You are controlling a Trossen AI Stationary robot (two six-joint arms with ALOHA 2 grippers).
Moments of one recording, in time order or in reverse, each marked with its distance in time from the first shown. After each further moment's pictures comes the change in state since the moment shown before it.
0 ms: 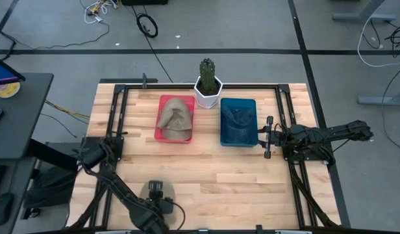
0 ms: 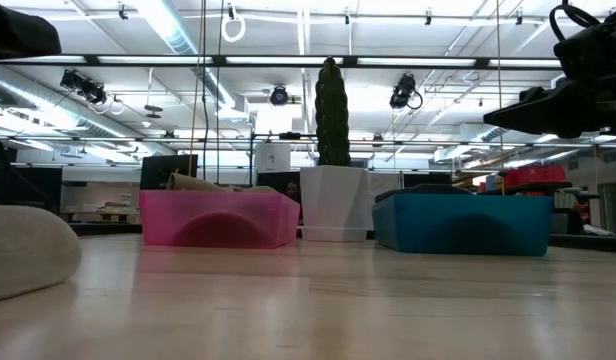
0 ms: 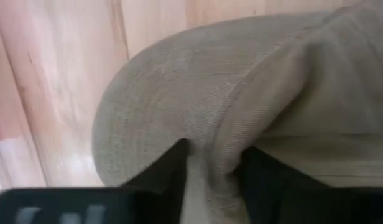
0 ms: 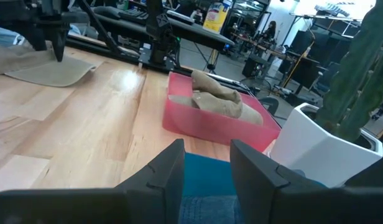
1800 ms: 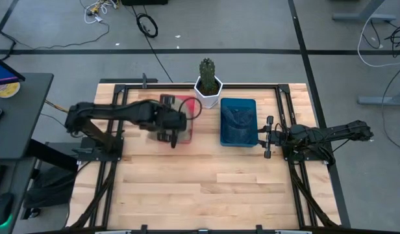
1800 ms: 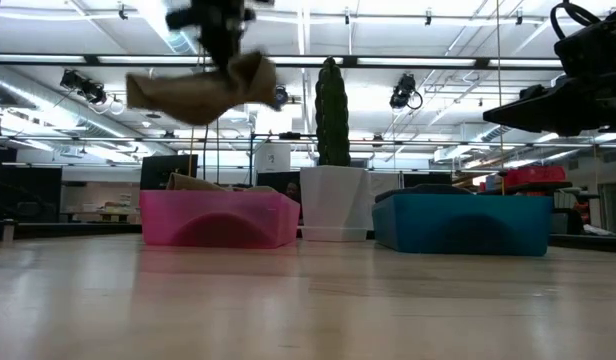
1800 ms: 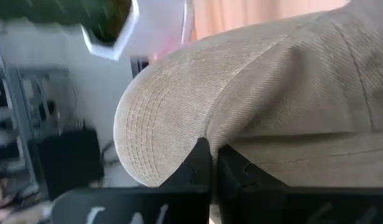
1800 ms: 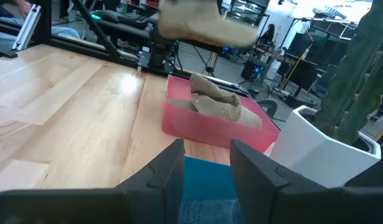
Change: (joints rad) left arm 0.817 -0.494 0.059 -0.126 -0.308 1.010; right arm 0.000 0.000 0.000 0.014 0.000 0.000
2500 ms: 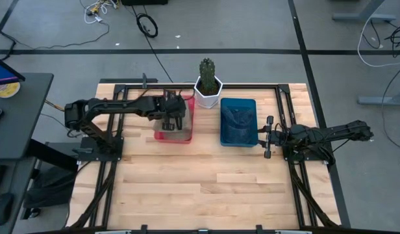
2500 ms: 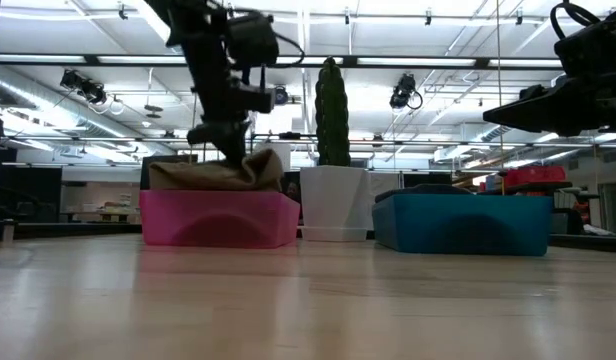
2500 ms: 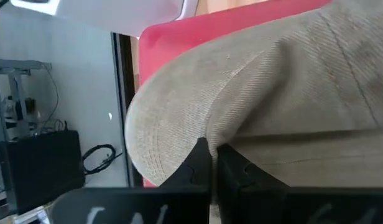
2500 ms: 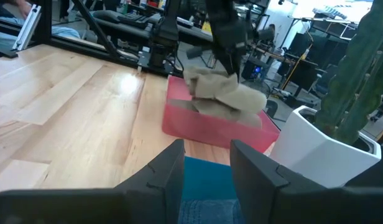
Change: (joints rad) left arm 0.316 -0.031 -0.489 0.637 0.134 0.292; right arm 0.000 0.000 0.000 0.000 0.000 0.000
